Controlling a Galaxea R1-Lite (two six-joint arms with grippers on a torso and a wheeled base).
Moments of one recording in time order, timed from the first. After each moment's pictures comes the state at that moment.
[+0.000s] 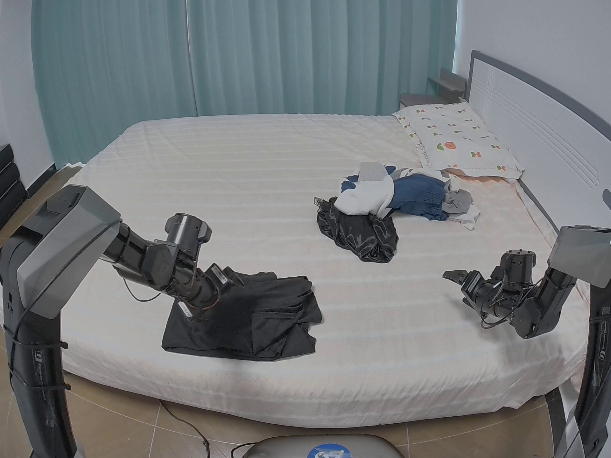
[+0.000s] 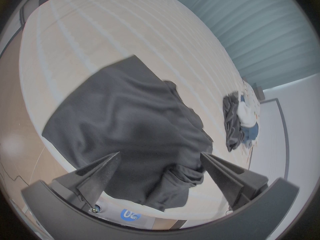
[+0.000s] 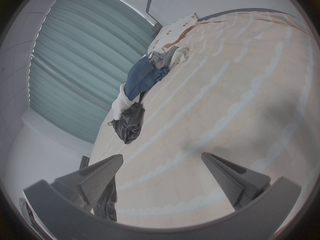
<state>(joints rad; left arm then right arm) -0.22 2.29 -1.31 -0.02 -0.13 -0.98 0.01 2.36 -0.78 -1.09 0.25 0.78</state>
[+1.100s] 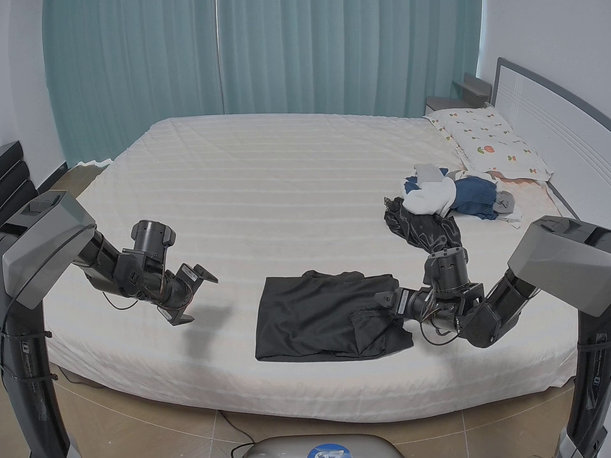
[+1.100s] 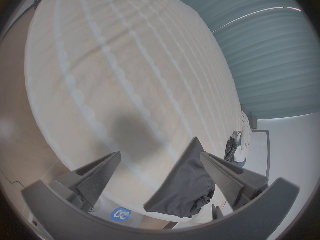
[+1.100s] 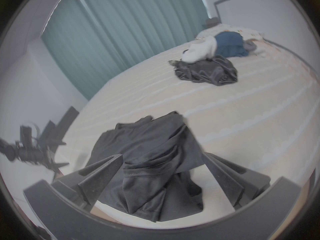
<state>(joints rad) -0.10 2.25 -1.15 -0.21 -0.23 -1.06 0.40 2.29 -0.90 -0.79 -0.08 0.50</state>
